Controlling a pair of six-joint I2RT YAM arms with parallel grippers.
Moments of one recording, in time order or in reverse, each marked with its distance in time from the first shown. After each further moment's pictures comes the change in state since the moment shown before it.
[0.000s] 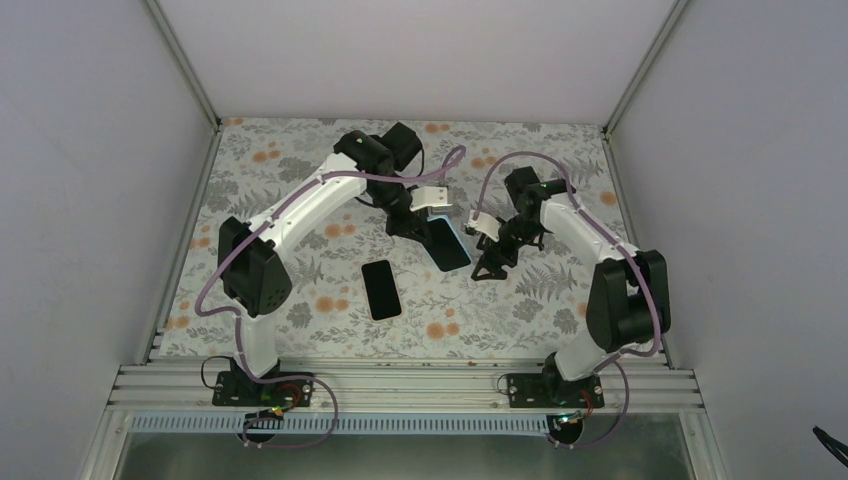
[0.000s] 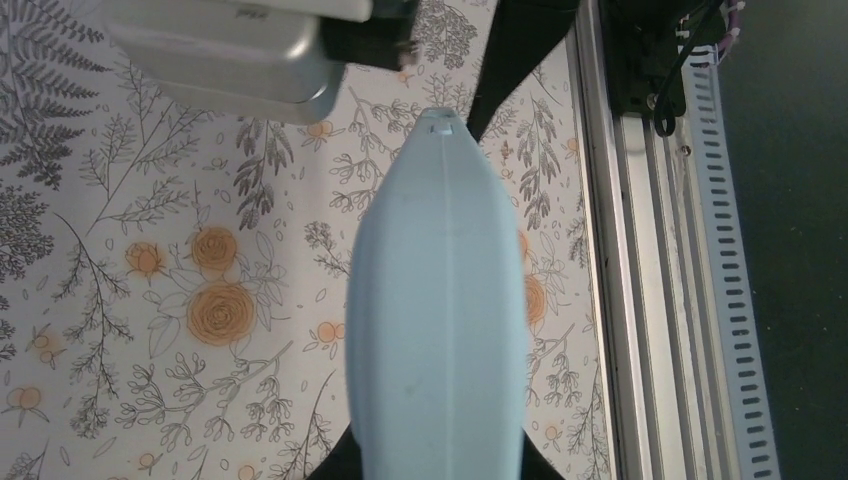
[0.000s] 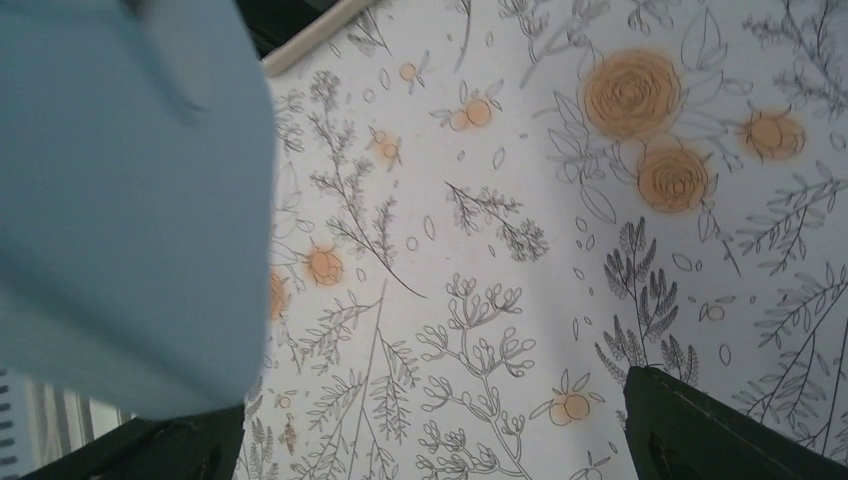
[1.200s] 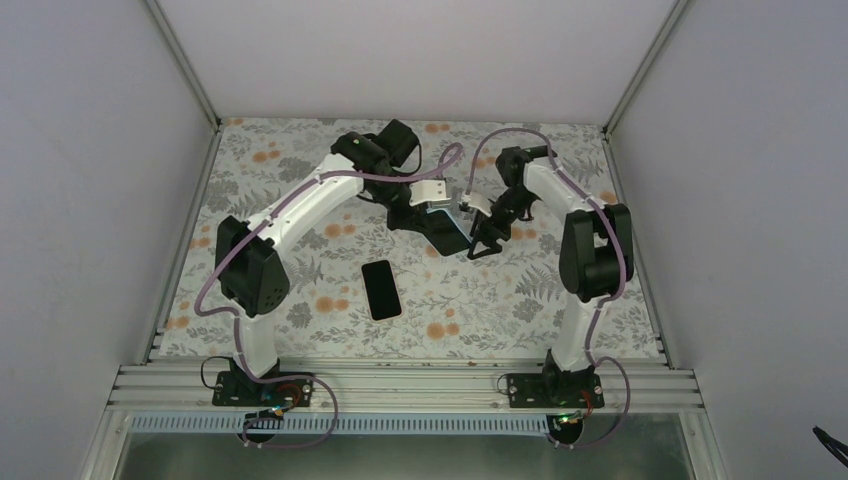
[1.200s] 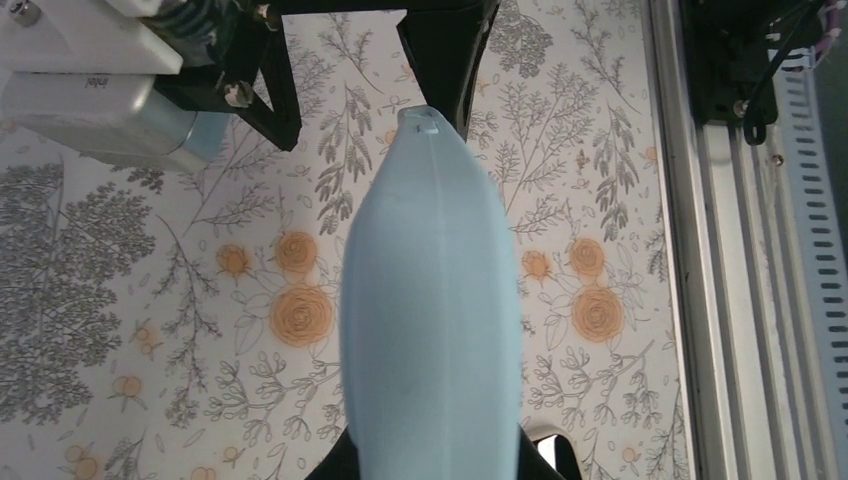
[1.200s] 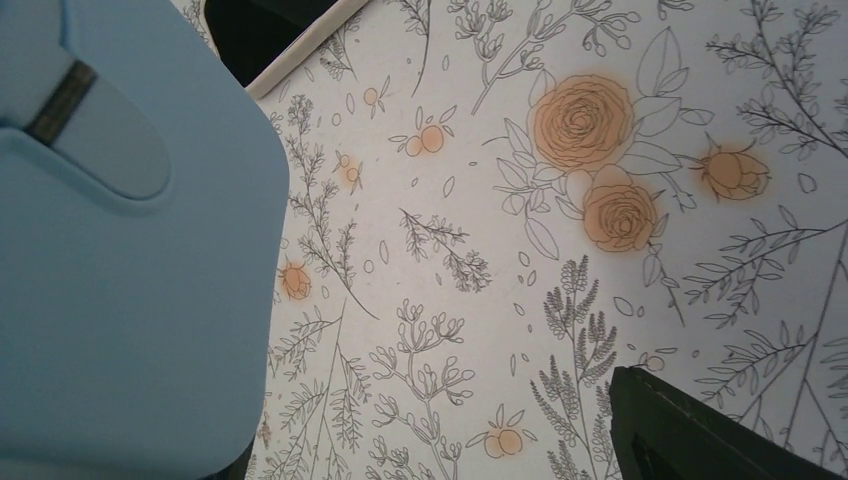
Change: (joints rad) left arm 0.016 -0.008 -0.044 0.111 -0.038 -0.007; right arm -0.035 0.328 0.350 -0.227 -0.051 -0.103
